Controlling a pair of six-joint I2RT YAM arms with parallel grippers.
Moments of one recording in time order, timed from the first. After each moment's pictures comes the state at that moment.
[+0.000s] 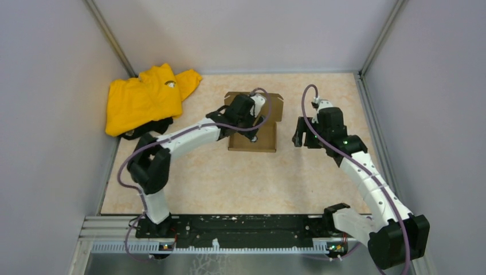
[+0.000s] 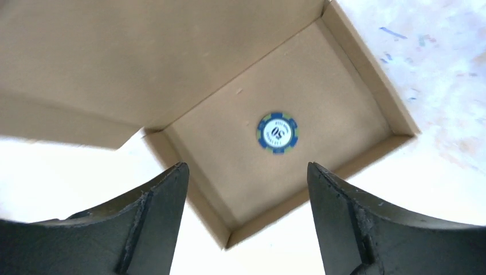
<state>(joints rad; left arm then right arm) -0.77 1.91 1.45 -0.32 -0.19 0.01 0.27 1.02 0.89 -0.60 -0.06 0.28</state>
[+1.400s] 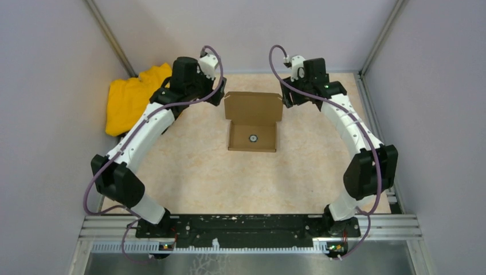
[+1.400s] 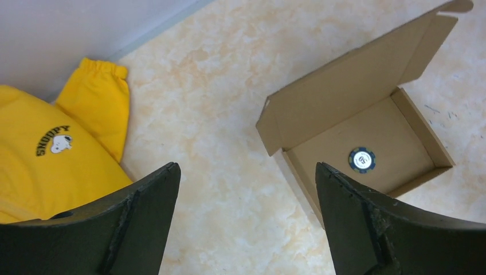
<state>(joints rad) -0.45 1.58 1.54 -0.46 0.04 0.15 0.27 1.60 1.53 -0.64 -0.17 -0.13</state>
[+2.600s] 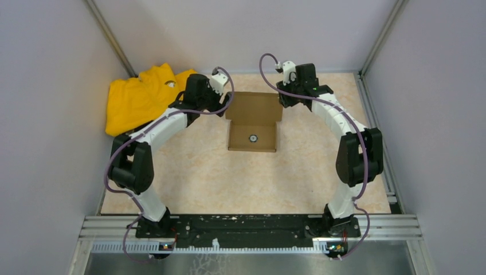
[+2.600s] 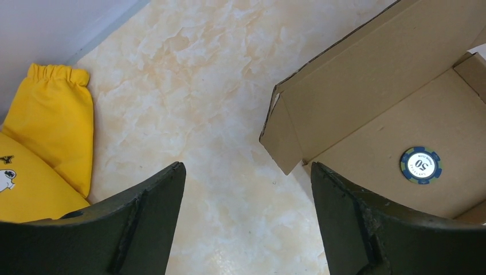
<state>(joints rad) -0.40 1.73 1.31 -0.09 0.10 0.27 0.27 1.77 1.48 -0.42 -0.23 -0.23</state>
